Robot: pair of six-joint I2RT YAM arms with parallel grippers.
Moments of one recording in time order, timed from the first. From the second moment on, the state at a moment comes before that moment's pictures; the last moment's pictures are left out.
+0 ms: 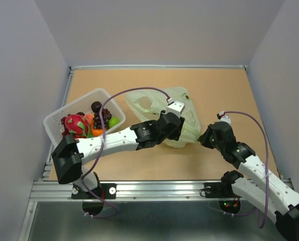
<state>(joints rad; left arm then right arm) -1.15 1.48 1.19 -0.31 -0.40 -0.47 0.48 0.73 0.51 -0.46 0.20 0.70</state>
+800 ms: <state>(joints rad) -1.30 1.77 1.05 -0.20 -0.08 -0.46 0.48 0.81 0.51 -0.46 0.21 0.73</state>
